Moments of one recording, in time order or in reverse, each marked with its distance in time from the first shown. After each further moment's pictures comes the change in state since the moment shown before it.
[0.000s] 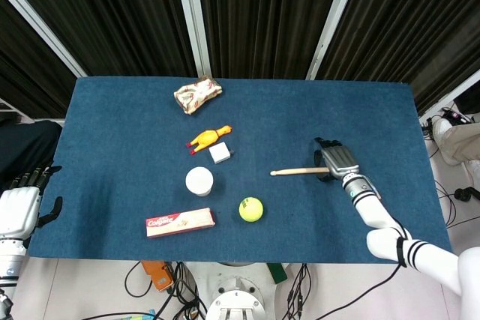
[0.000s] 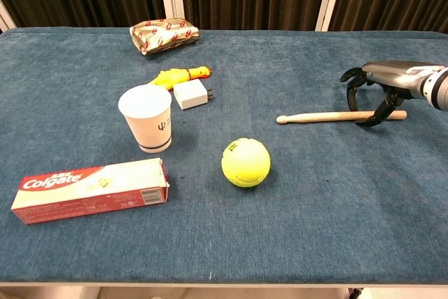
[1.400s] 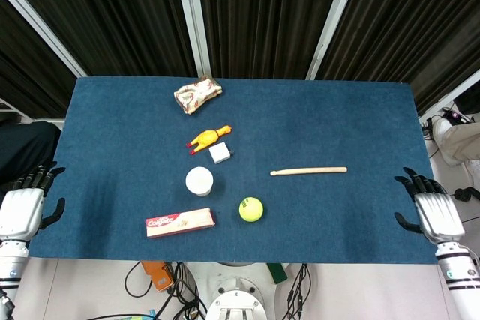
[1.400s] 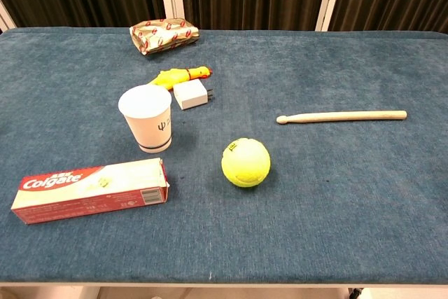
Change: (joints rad) left arm 0.000 -0.009 0.012 0.005 0.024 0.011 0.039; right arm -0.537 0.518 -0.108 -0.583 -0.278 0.570 -0.018
